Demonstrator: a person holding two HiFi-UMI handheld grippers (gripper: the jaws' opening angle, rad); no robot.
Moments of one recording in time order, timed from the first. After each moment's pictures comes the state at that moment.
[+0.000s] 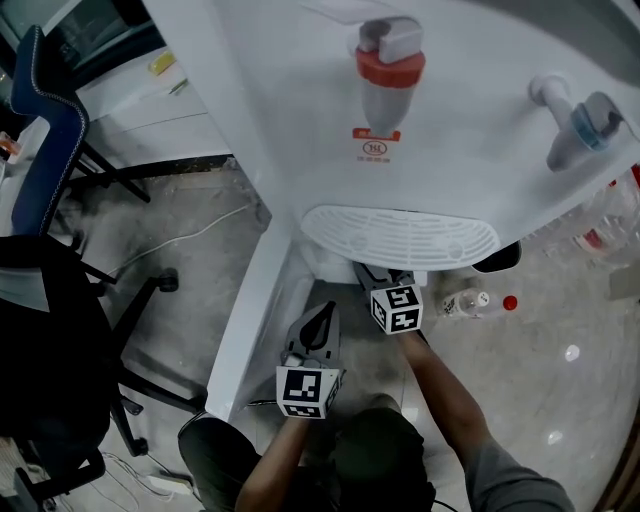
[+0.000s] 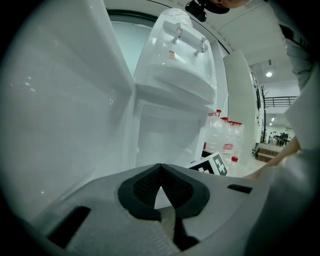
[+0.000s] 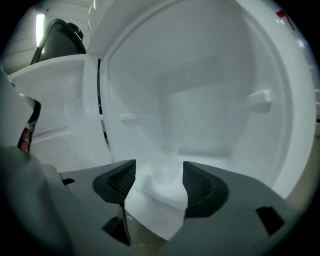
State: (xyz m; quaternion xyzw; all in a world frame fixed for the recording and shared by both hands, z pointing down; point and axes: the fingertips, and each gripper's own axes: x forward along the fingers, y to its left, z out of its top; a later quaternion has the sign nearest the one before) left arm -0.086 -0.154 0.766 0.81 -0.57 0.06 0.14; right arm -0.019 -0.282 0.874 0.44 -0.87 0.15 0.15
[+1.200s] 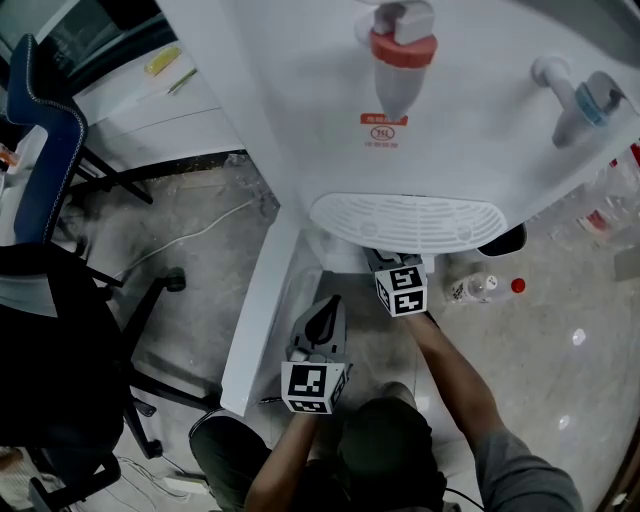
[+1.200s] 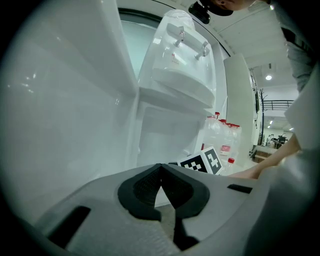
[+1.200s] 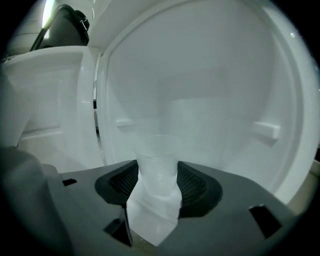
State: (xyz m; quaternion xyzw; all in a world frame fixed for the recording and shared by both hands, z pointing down) left arm -0.094 -0.146 0.760 0.81 -0.56 0.05 0.15; right arm -0.019 -0.296 0.854 0.47 -0.86 0.10 0.17
